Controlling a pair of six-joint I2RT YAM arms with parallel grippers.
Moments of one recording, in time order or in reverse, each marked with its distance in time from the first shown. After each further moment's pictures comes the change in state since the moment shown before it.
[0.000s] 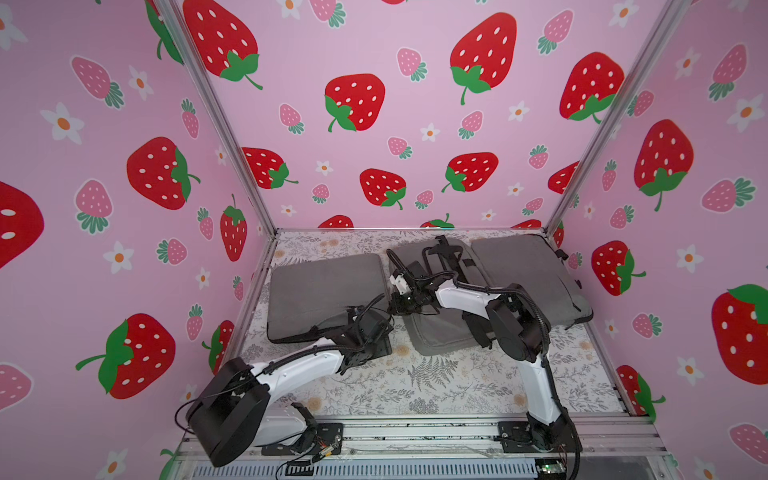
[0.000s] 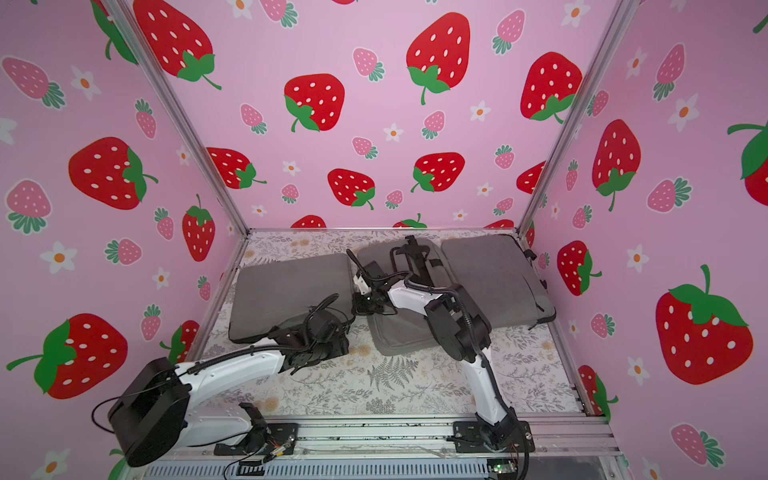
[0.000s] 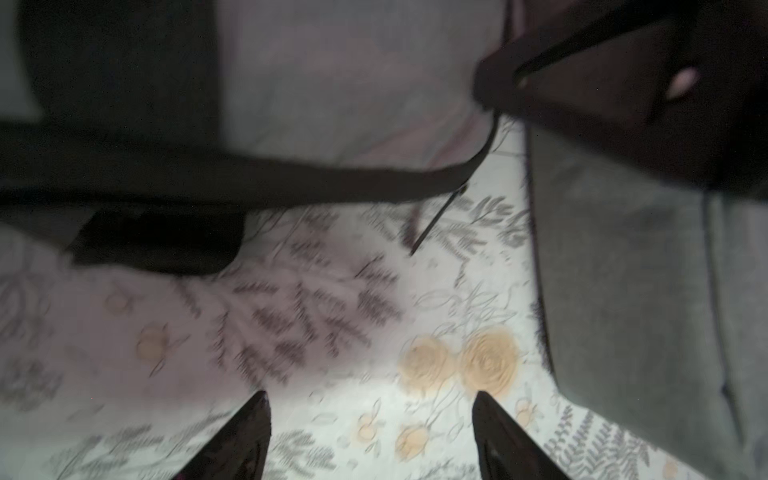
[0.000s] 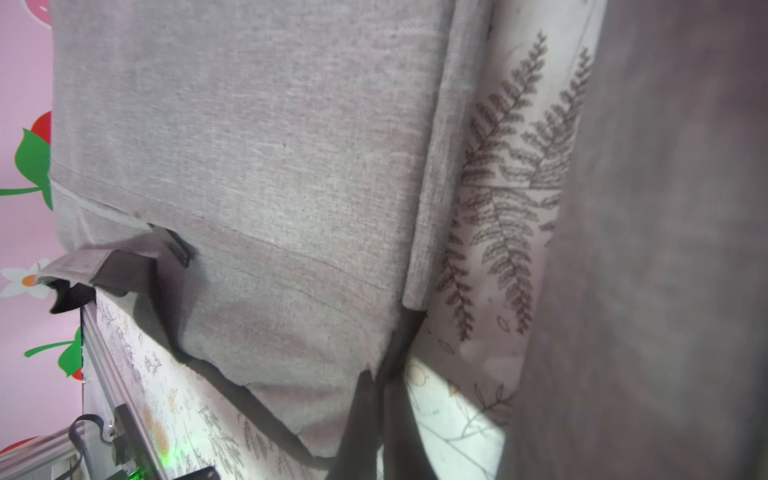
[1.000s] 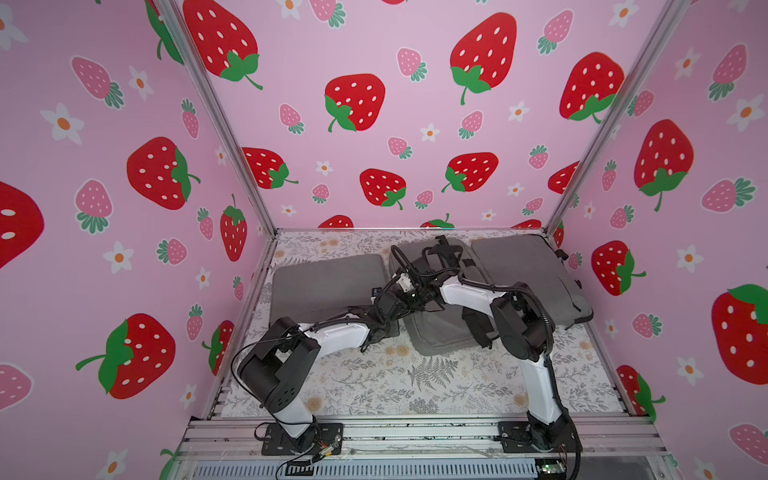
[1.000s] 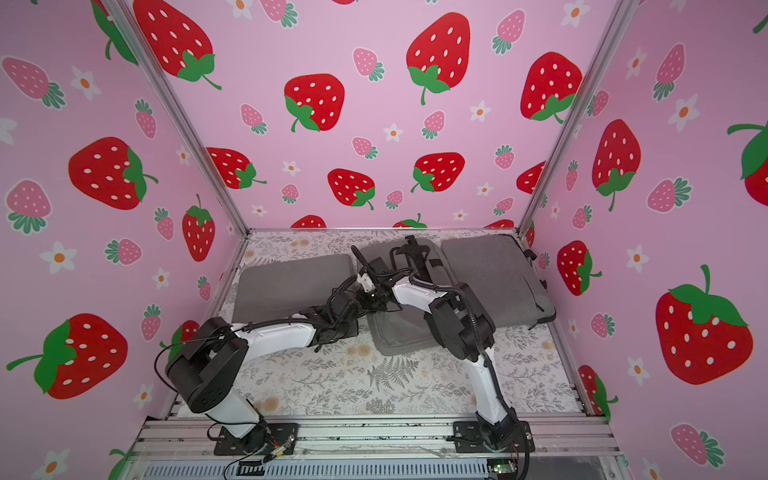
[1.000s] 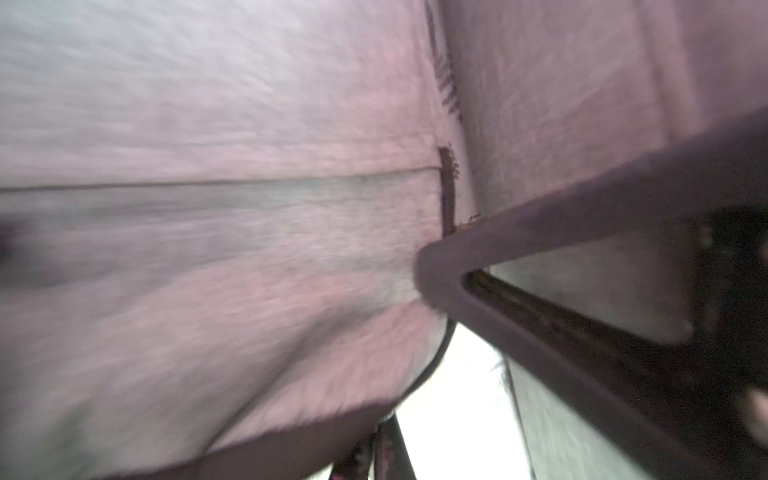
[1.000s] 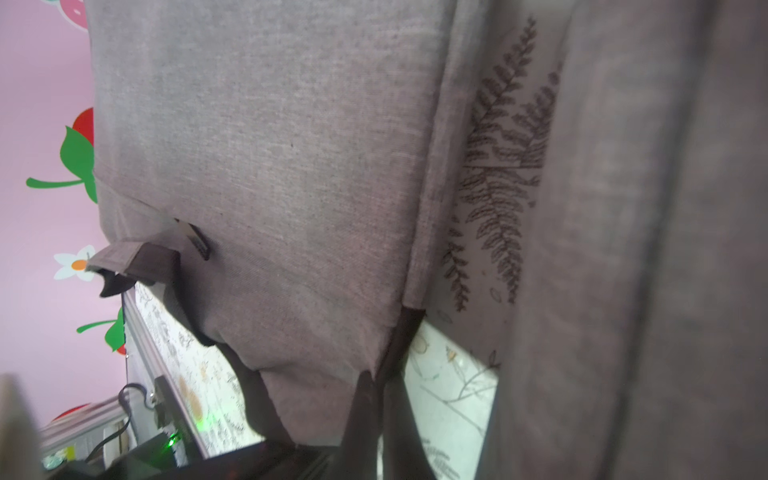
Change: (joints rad) left arm 0.044 0.243 0.145 0.106 -0.067 0.154; right arm -0.038 -0.008 0.042 -0.080 -0.082 -0.018
